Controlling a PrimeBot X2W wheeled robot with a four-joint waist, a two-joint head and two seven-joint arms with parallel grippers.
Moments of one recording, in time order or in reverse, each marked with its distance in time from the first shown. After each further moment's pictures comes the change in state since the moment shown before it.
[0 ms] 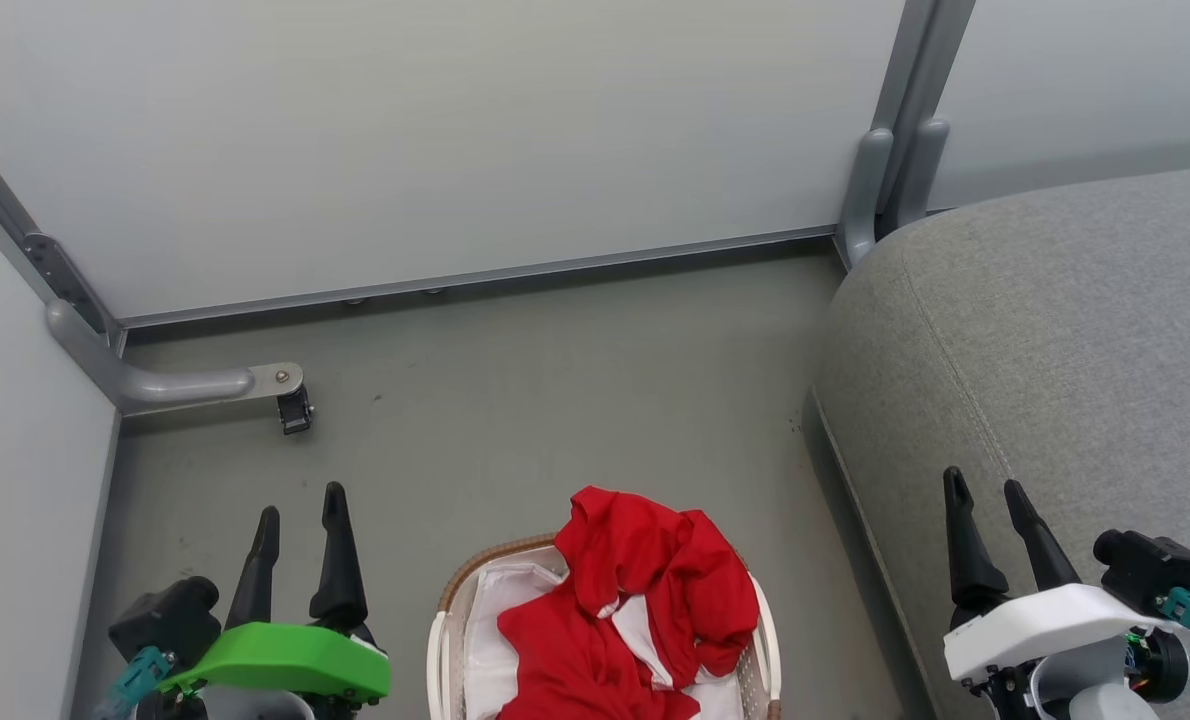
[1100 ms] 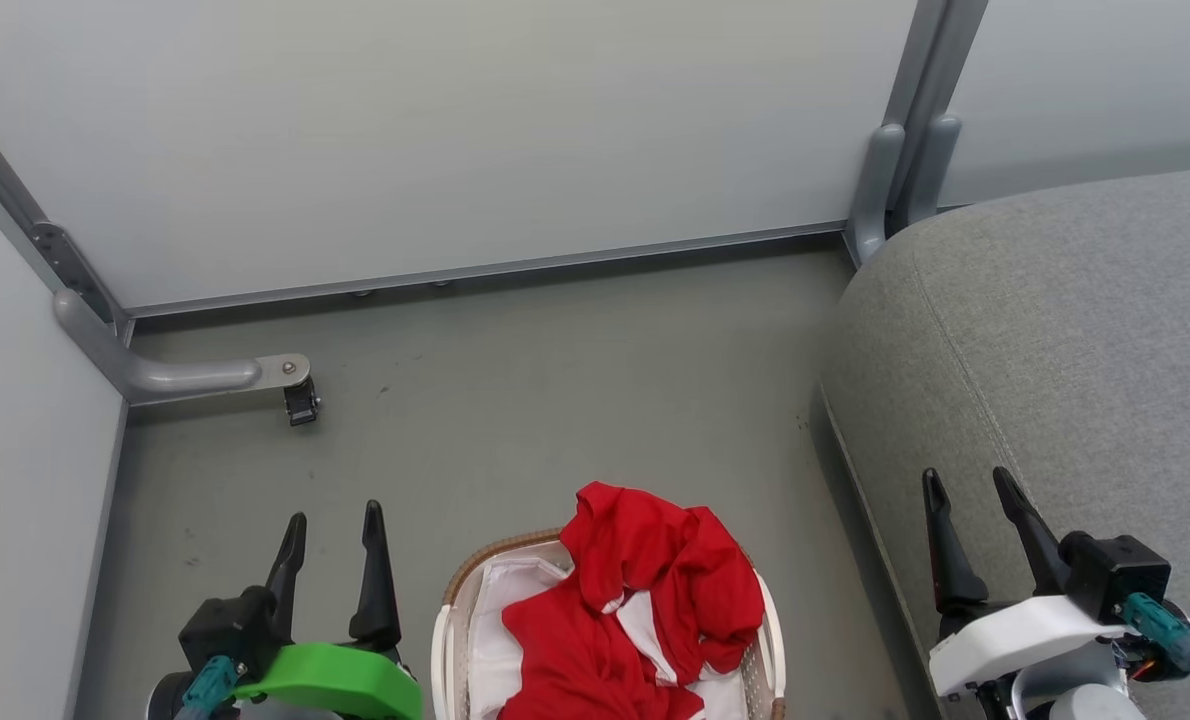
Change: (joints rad) left arm 0.005 0.003 -0.053 0.050 0.227 0.020 -0.065; right arm 0.005 -0.004 0.017 -0.007 -0.246 0.000 -0.065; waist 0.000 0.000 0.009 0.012
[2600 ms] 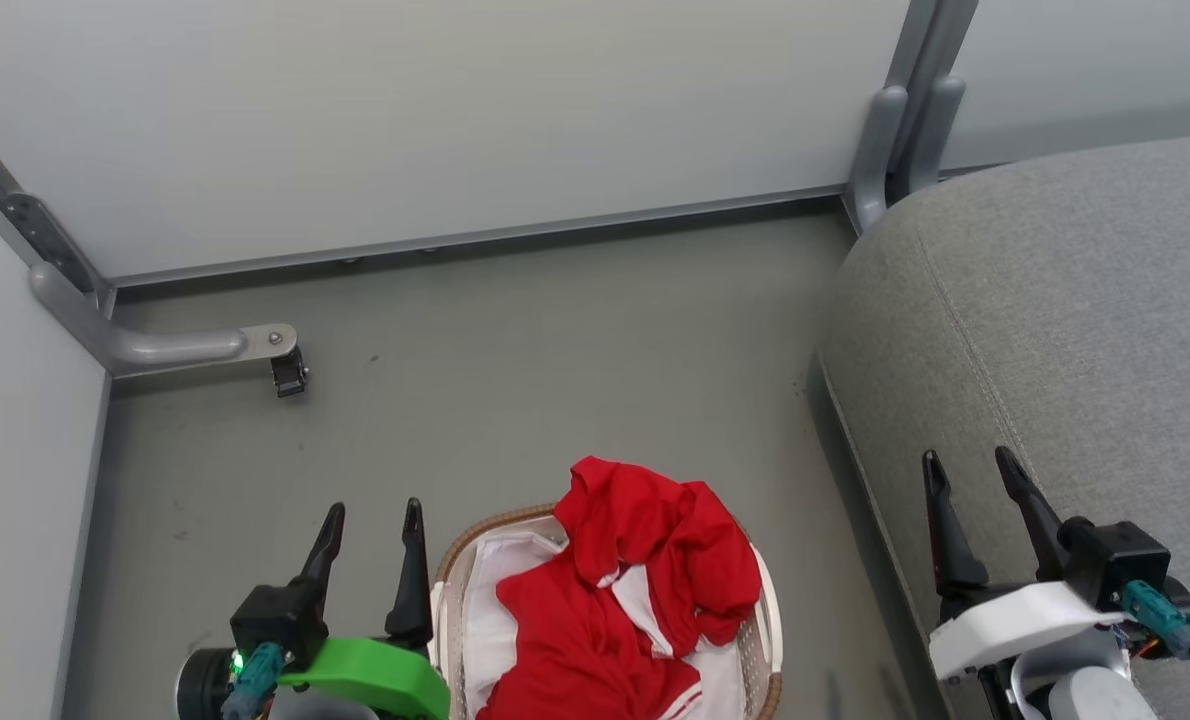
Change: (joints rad) left arm -0.020 0.001 -0.053 0.040 0.072 -0.007 -0.015; right arm -0.011 -0.001 -0.002 -0.016 -0.049 0.000 -0.014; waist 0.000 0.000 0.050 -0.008
